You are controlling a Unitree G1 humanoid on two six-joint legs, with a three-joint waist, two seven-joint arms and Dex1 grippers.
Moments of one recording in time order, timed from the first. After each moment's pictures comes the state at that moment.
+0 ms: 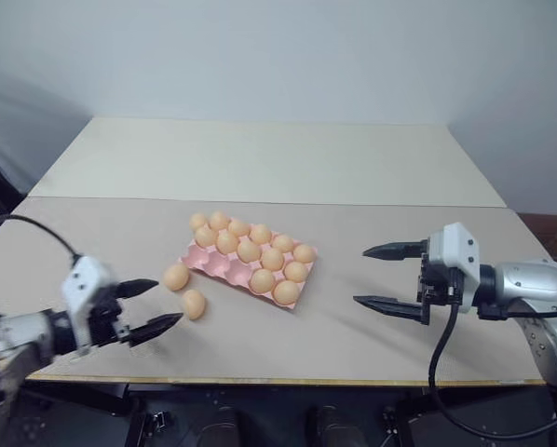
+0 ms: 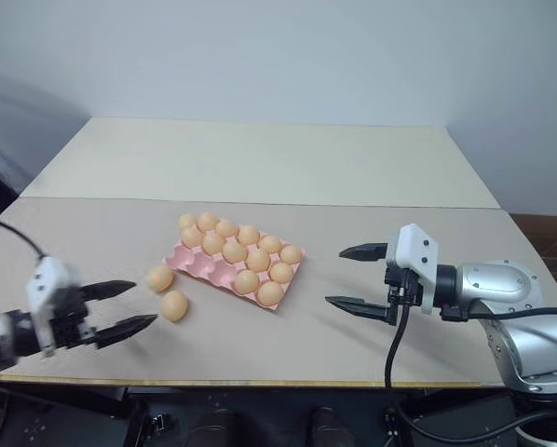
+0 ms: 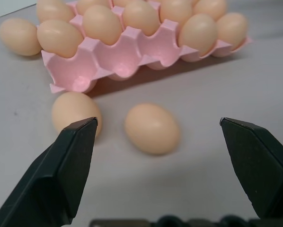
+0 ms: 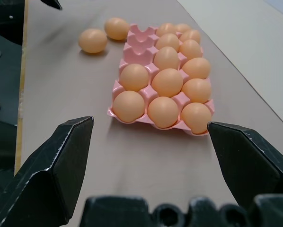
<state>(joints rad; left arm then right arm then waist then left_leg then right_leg) 0.10 0.87 0.35 -0.44 -0.58 0.63 -0.86 -0.26 -0.81 -0.17 -0.43 0.50 0.48 1.13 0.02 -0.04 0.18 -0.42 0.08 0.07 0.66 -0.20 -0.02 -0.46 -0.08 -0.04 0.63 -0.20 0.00</state>
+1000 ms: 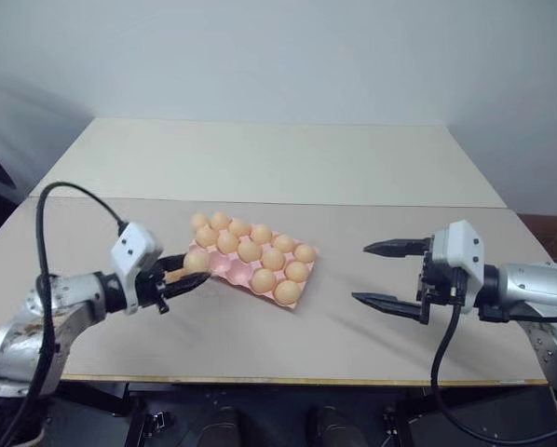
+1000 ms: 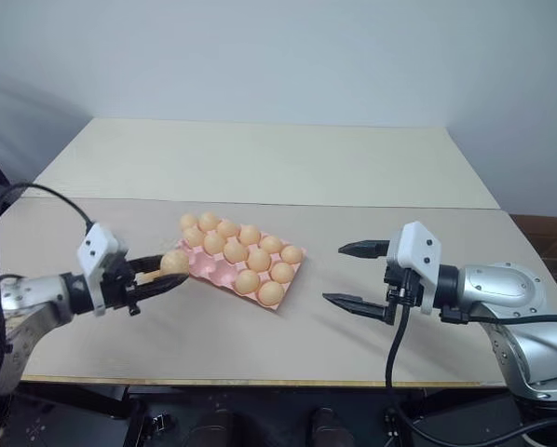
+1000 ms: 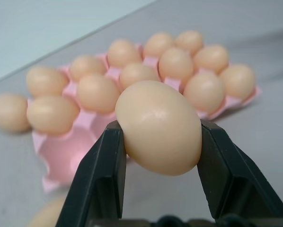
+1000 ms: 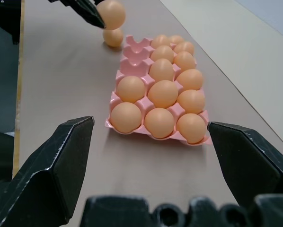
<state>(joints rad) -0.23 0.77 0.17 -0.32 -0.53 0.61 -0.86 -0.23 -0.83 -0.18 -0.48 0.55 0.48 1.04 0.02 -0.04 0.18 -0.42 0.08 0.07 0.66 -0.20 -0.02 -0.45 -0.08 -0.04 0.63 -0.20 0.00</state>
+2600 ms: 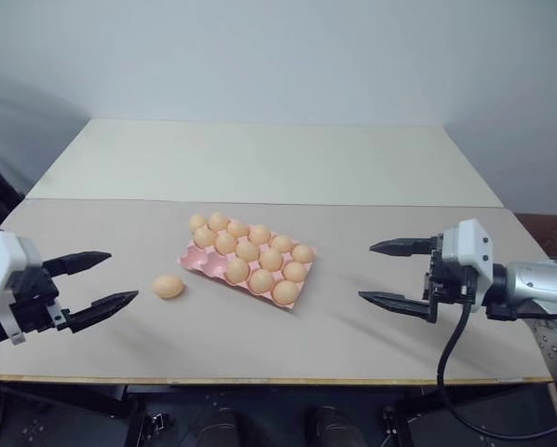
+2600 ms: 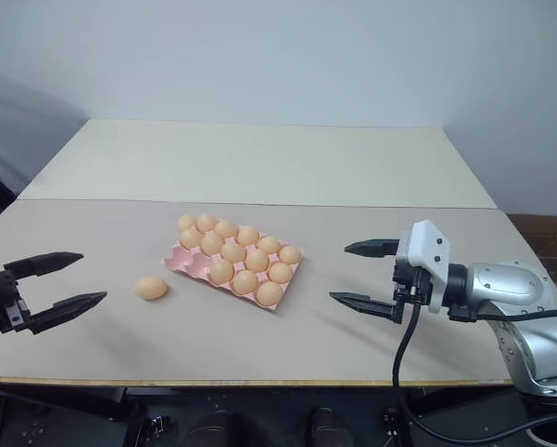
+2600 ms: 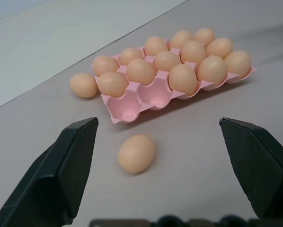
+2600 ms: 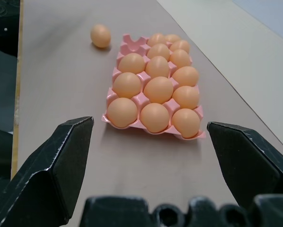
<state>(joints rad) 0.20 0.93 0.74 -0.39 -0.66 0.55 -1.10 -0.22 -0.86 -0.19 -0.42 0.57 0.42 1.10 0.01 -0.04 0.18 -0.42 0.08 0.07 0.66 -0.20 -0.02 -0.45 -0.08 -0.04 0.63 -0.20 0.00</state>
